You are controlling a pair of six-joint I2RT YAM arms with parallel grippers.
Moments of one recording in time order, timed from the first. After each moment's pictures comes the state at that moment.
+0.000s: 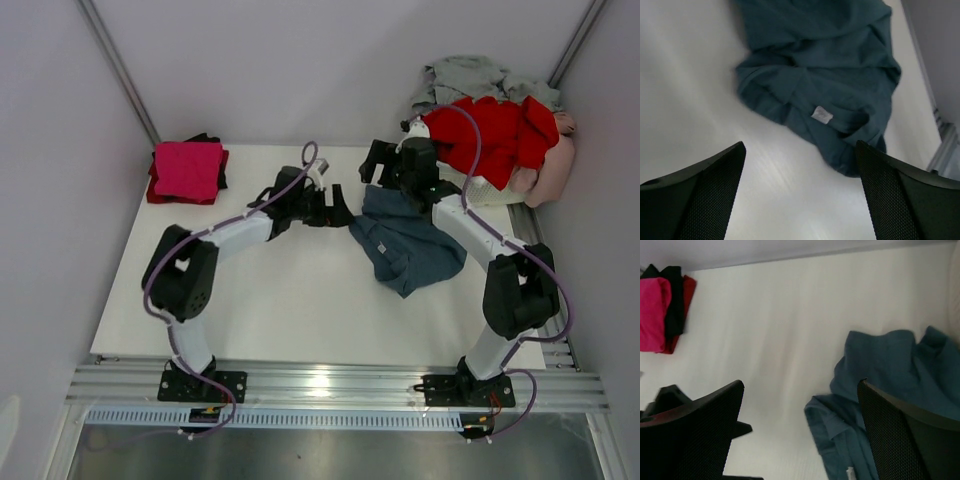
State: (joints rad) left arm -0.51 1.81 1.22 0.04 0.36 -0.47; right arm 0.38 1.71 1.36 -0.05 0.00 0.44
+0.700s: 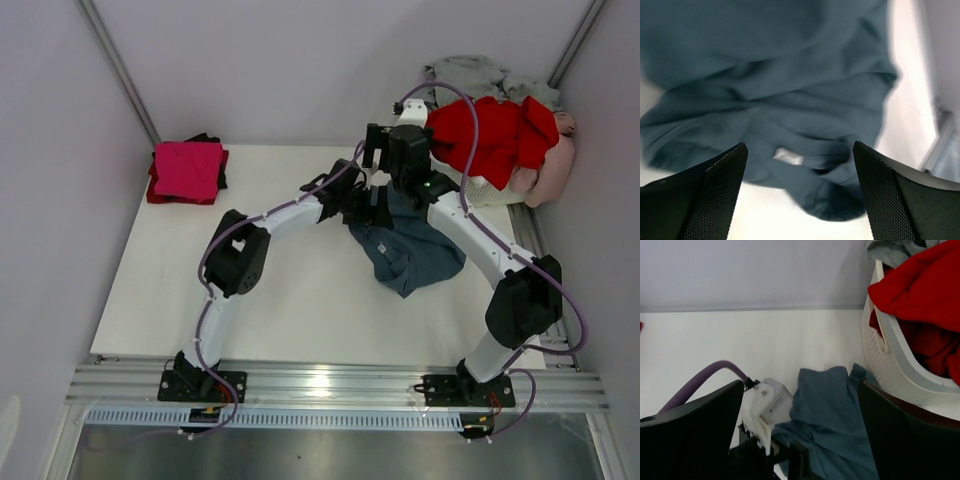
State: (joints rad) left arm -0.66 2.26 1.81 -0.24 0.44 -0.50; right arm 0.49 1.67 1.52 -0.13 0.43 0.21
